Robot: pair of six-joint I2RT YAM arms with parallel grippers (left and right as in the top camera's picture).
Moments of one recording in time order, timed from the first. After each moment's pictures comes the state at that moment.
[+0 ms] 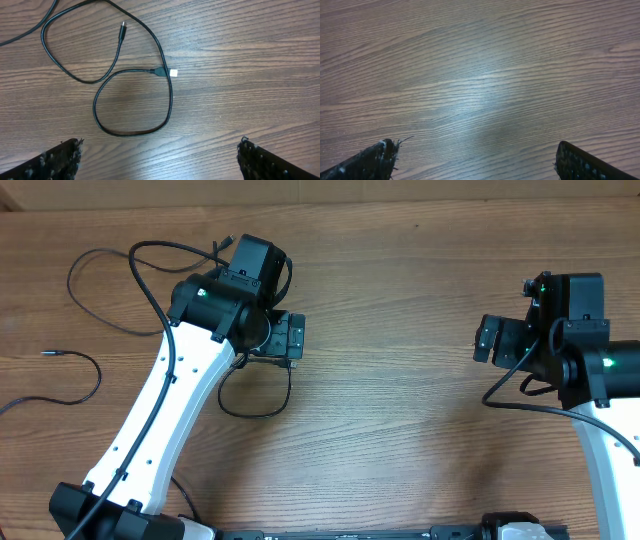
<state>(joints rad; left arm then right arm) -0.39 1.60 1.62 -1.28 -0.06 -0.31 0.03 1.24 1.33 -1.14 0.08 0.20</state>
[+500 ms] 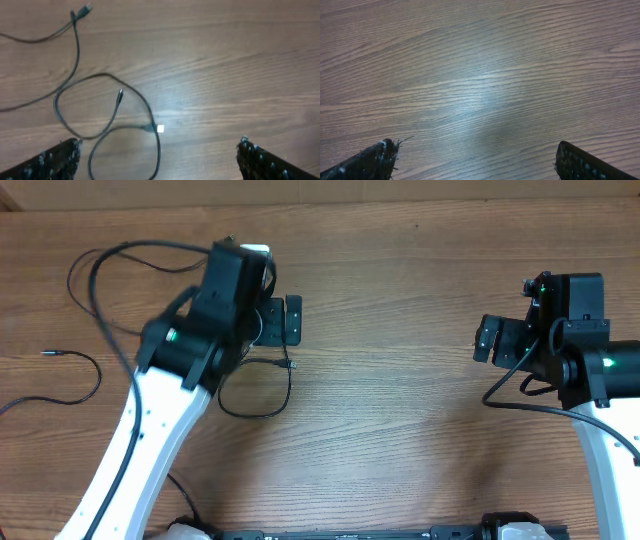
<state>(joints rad) -0.39 1.39 1.48 -0.97 -0.09 -0.29 0.03 1.24 1.33 -1.13 0.08 0.20</state>
